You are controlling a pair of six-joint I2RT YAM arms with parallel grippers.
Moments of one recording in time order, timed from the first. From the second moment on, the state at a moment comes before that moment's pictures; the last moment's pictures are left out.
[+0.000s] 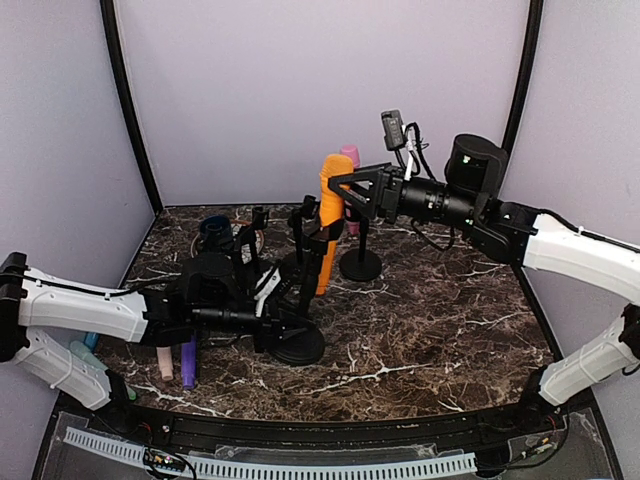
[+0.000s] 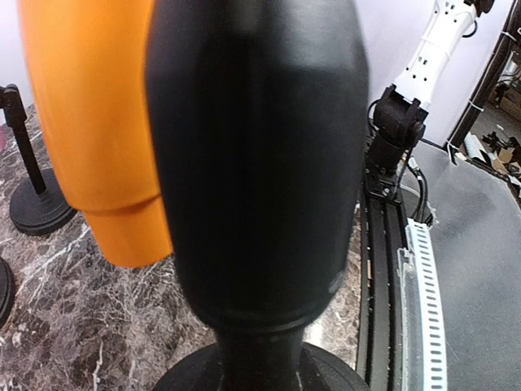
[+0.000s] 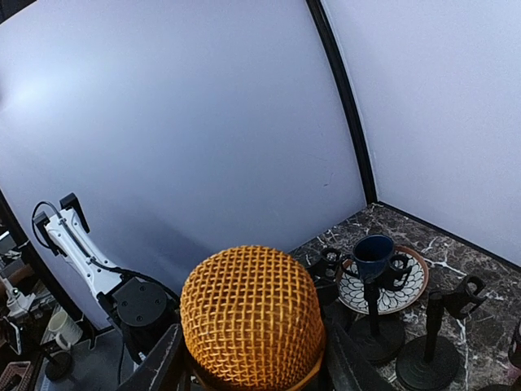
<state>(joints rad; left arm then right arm) -0.99 1.32 0.64 0.31 0.37 -0.06 0.86 1.33 1.18 0.20 -0.39 0.35</state>
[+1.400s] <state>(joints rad) -1.00 1.50 0.50 0.61 0.06 -0.02 1.10 1.37 0.98 0.29 0.22 0.27</state>
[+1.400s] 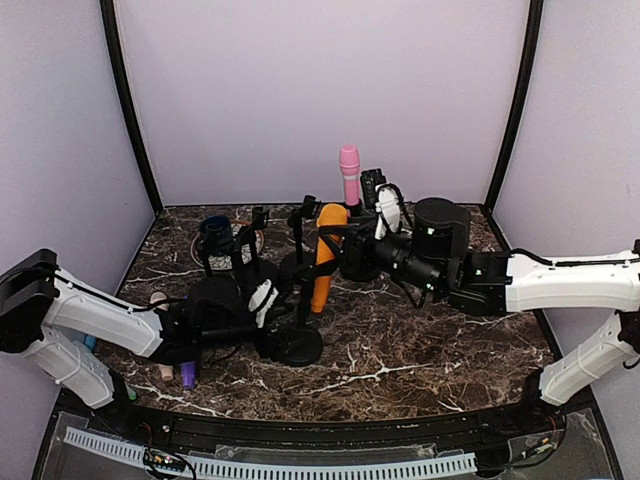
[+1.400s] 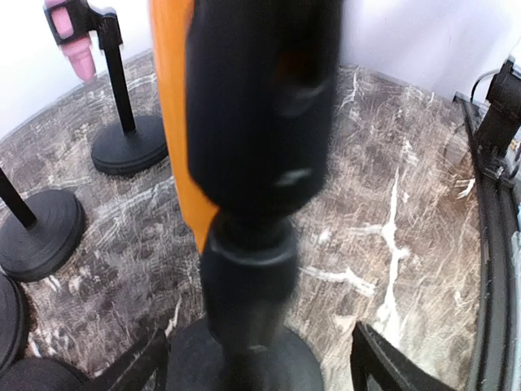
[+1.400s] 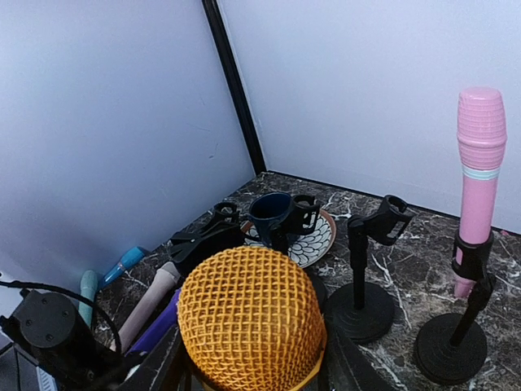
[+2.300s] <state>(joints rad) -1.00 1.06 0.49 0.39 0.12 -0.13 1.16 1.36 0.95 0.28 0.28 0.30</state>
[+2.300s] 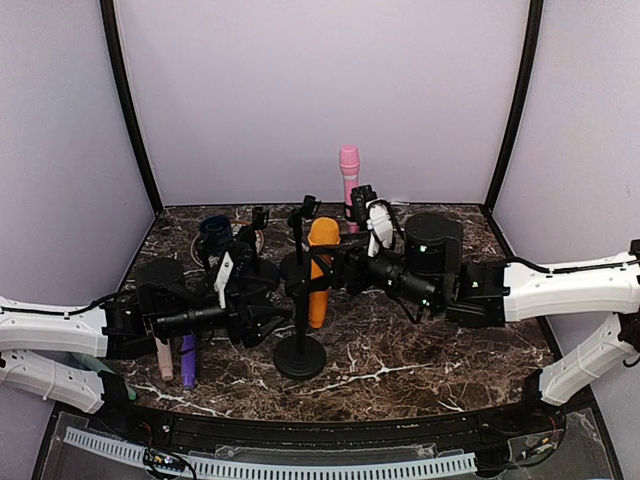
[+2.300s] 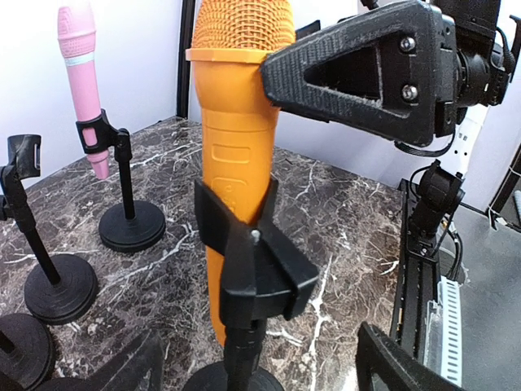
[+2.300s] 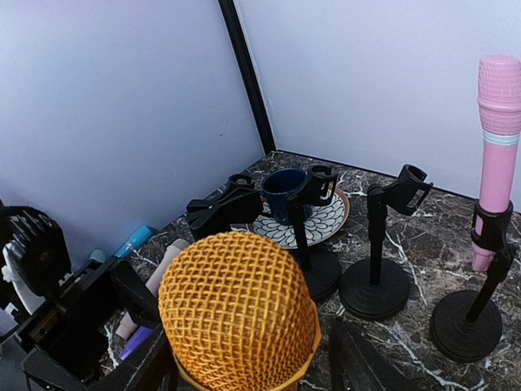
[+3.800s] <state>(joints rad) -1.00 1.12 0.66 0.12 0.07 -0.15 1.17 1.51 1.19 0.07 0.27 0.24</state>
